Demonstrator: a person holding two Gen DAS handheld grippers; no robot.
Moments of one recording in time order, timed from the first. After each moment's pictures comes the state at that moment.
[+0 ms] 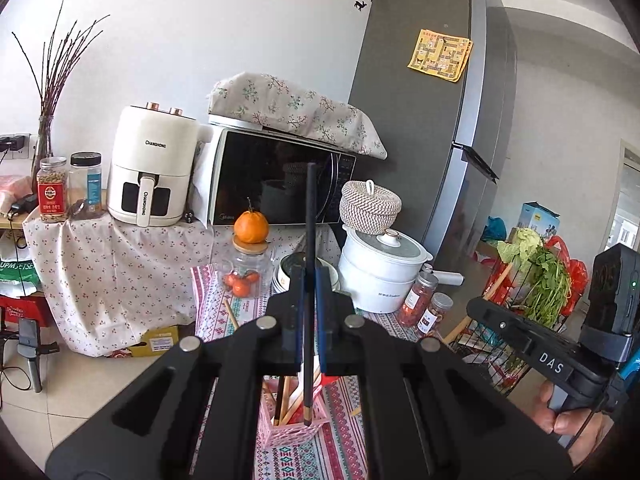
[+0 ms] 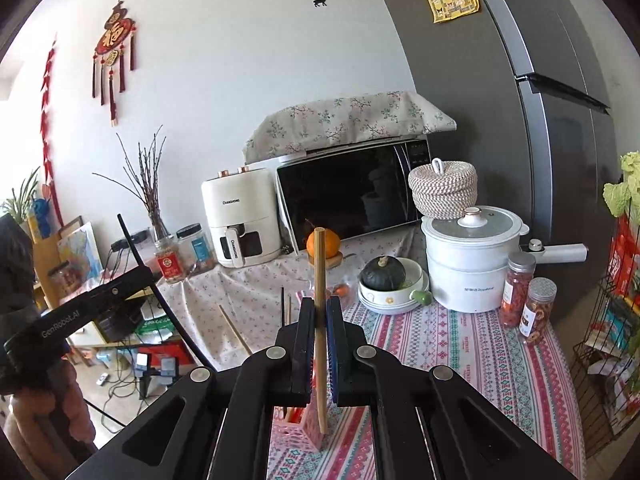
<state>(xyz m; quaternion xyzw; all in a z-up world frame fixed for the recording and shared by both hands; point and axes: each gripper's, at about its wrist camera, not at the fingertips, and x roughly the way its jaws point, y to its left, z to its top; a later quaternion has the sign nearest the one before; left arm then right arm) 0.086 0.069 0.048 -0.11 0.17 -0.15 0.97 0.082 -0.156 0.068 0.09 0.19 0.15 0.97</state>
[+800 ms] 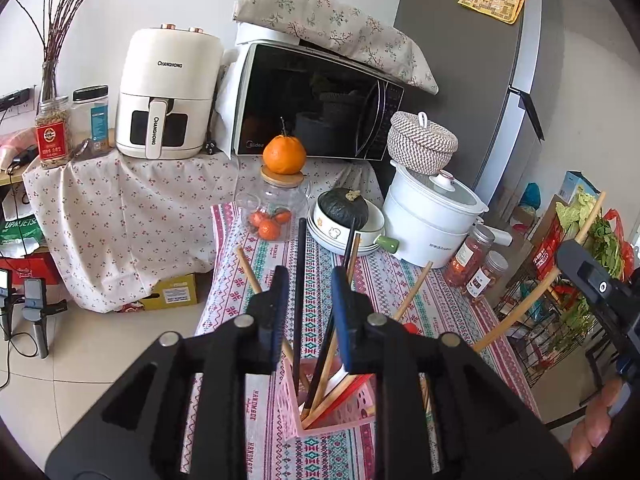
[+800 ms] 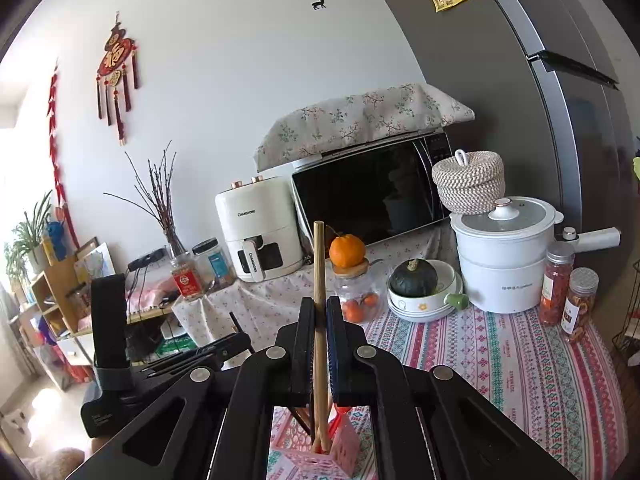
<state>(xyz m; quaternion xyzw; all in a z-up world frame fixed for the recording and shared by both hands) 0.151 0.063 -0.006 -0.10 0.28 -0.11 0.95 0.110 -0.144 0.046 0.13 0.18 0.18 0.96</state>
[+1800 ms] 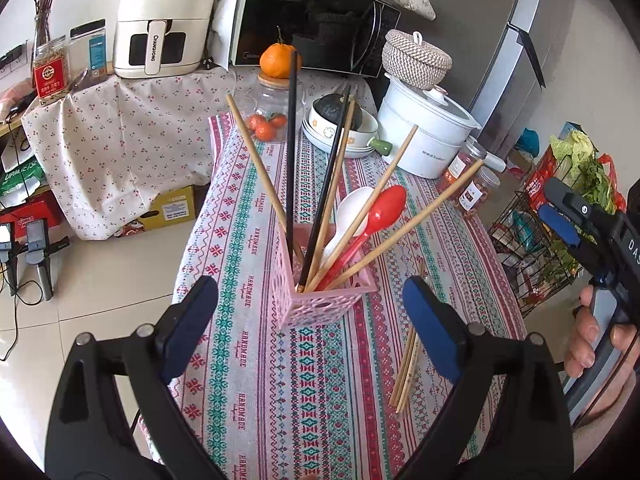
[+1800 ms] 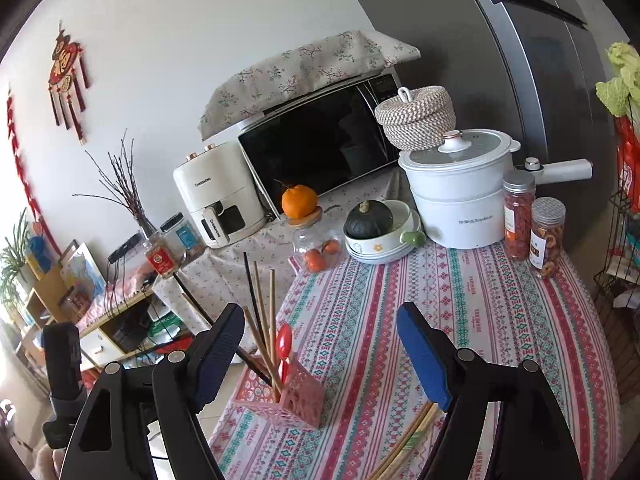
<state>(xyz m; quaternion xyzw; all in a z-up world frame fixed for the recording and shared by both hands) 0.104 0.053 -0.042 -0.08 0.41 -0.13 0.90 0.114 -0.217 0.010 0.17 0.29 0.12 0.93</state>
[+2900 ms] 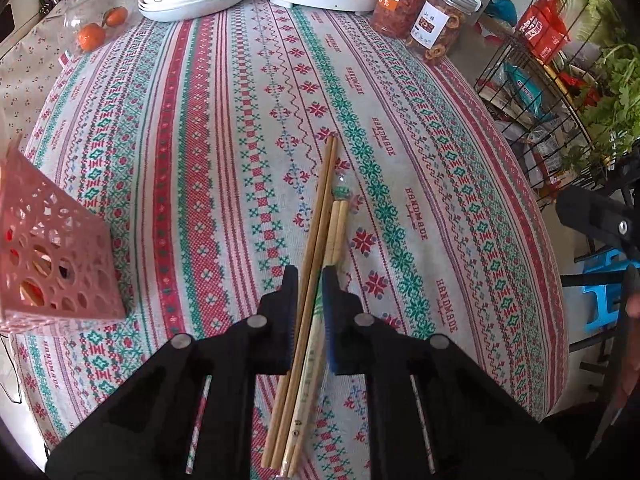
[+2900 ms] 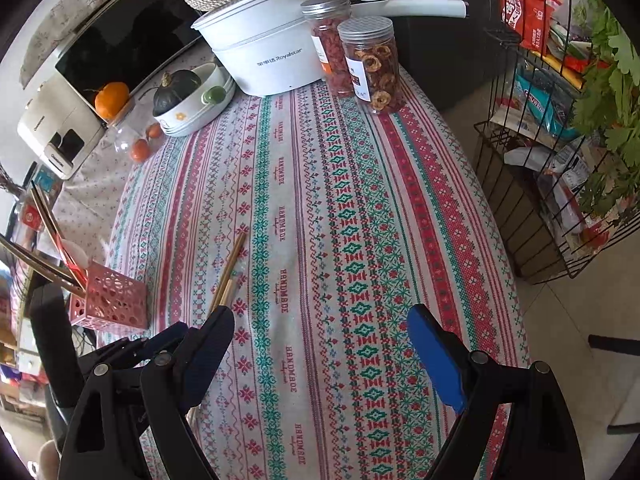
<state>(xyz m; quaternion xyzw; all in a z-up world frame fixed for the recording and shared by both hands) 0.167 -0.136 -0.153 0.03 0.58 -0.21 0.79 0.133 -0.333 -0.092 0.17 0.54 -0.03 0.82</state>
